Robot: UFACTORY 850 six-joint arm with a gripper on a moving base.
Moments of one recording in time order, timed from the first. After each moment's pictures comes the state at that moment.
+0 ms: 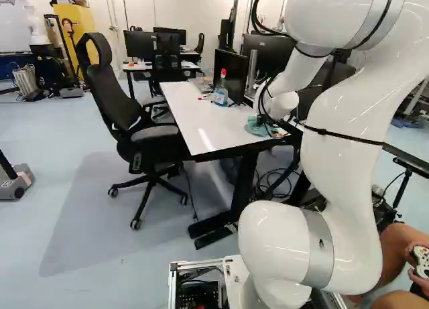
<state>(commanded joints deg) -20.4 -19.2 -51.1 -8.1 15.3 0.0</state>
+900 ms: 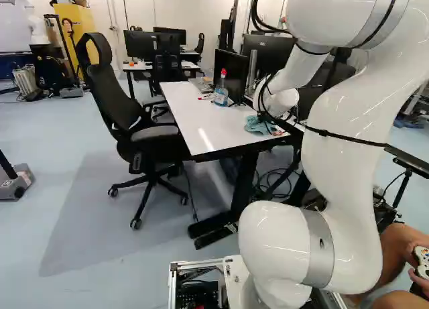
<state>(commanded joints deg) -19.6 -17.8 -52.2 -8.1 15.2 0.0</state>
